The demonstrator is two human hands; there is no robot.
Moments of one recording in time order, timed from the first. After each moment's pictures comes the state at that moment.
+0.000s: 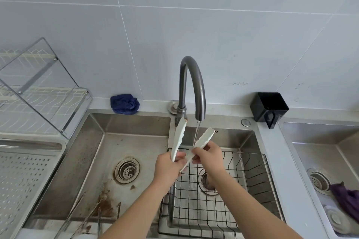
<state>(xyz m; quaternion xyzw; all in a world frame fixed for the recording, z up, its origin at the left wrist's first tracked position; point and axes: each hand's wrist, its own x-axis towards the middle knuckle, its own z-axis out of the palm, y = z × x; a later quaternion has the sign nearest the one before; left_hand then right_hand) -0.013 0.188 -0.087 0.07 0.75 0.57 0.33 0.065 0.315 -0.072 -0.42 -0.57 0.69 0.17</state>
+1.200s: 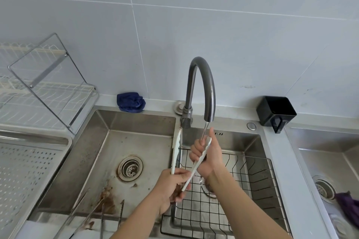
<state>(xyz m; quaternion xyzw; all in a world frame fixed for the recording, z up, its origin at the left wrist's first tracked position) 0.006 0.151 -0.087 -0.01 0.60 0.59 0.53 0.040 0.306 -0.056 -0.32 -0.22 0.91 0.16</state>
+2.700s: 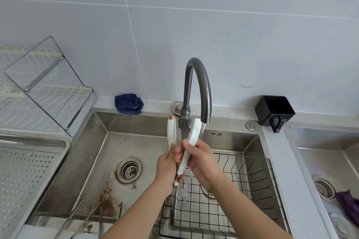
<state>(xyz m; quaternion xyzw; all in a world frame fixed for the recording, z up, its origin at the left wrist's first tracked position) -0.013 0.190 -0.078 -0.07 0.66 0.66 0.37 0.055 0.286 -0.033 -0.20 -0.46 0.86 0.11</state>
